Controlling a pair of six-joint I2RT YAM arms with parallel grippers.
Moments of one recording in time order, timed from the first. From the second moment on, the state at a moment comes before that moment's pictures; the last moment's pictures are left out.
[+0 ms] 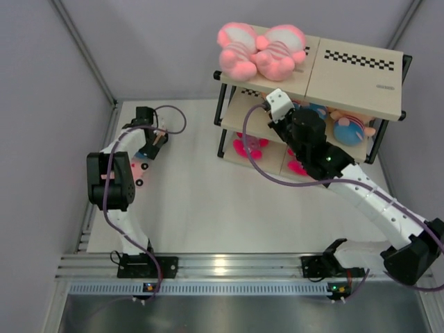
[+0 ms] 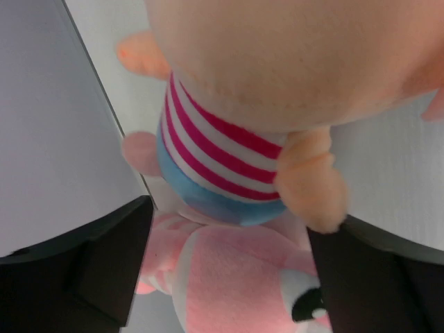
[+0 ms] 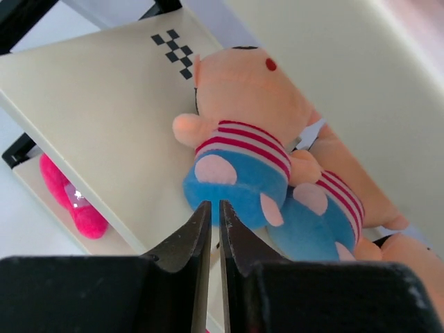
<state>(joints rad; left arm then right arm) 0.00 1.89 1.37 -0.51 -0.36 0.49 0.67 1.23 1.23 -0.21 0.40 -0.44</state>
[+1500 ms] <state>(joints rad) 0.03 0.80 1.10 -1.16 0.53 0.63 1.30 1.52 1.33 -0.13 0.00 -0.71</state>
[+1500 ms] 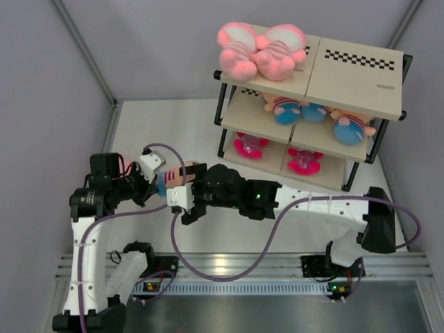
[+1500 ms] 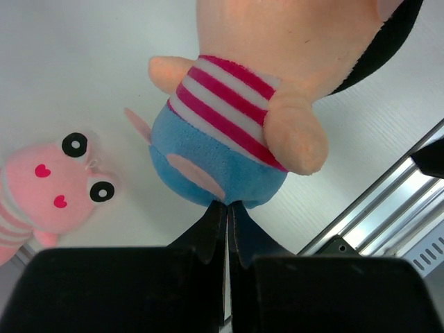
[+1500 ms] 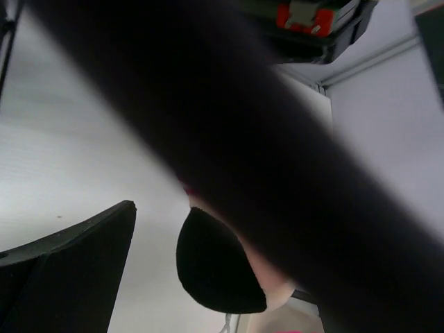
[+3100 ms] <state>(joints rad) 0.02 0.87 1.28 -1.24 0.81 0.73 1.18 1.15 0.95 0.35 -0.03 -0.53</state>
